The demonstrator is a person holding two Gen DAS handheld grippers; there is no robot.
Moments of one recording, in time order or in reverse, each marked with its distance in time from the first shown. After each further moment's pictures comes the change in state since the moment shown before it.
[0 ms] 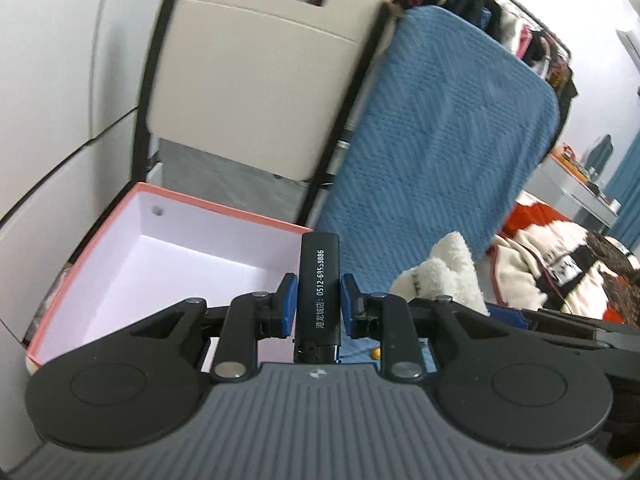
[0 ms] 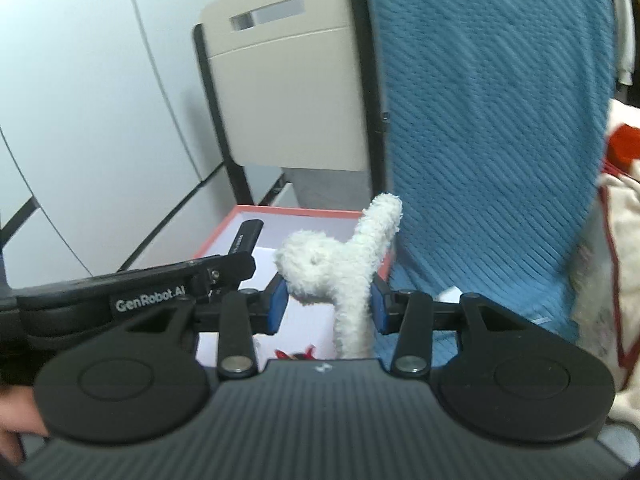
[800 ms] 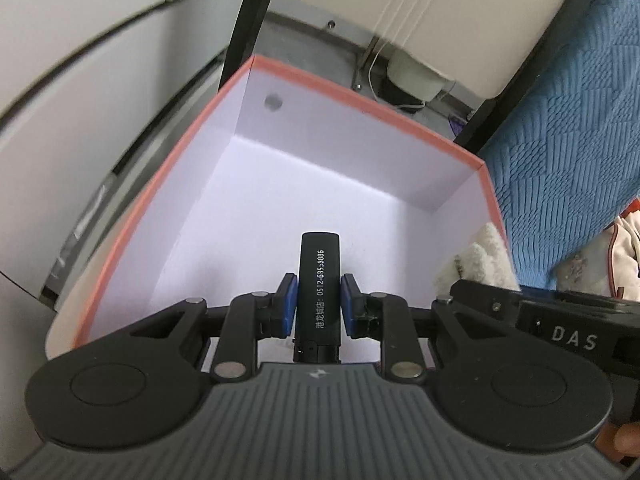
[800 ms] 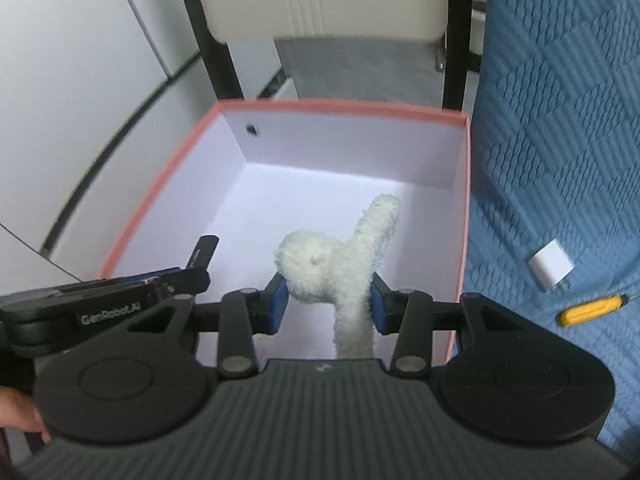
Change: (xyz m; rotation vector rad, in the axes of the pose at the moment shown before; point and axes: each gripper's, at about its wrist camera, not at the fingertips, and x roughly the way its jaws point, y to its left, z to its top) left arm 0.138 0.187 -0.016 -0.145 0.284 0.100; right arm 0.200 0.030 -0.024 0.024 0.346 -0.042
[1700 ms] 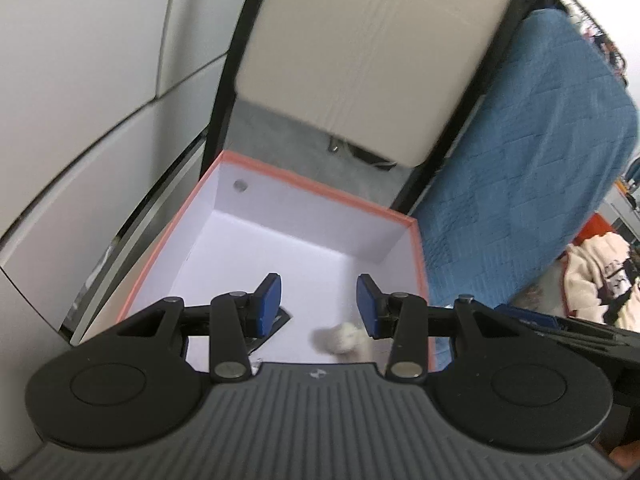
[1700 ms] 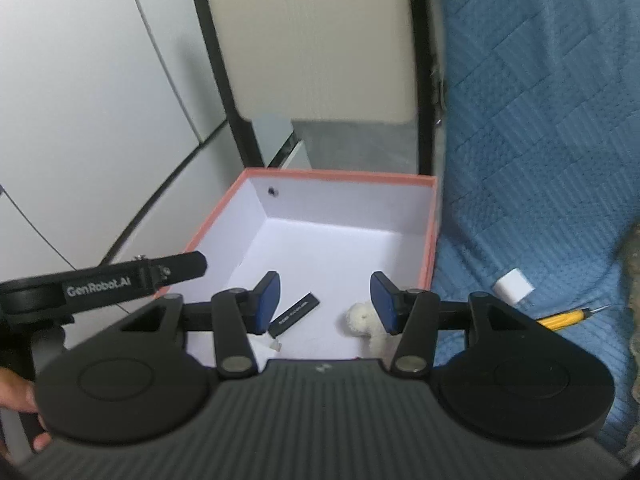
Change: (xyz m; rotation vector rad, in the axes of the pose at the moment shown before) left arm -0.117 -0.068 -0.015 0.065 -0.213 -0.020; right arm -0.127 -0.010 -0.012 0.012 -0.230 0.024
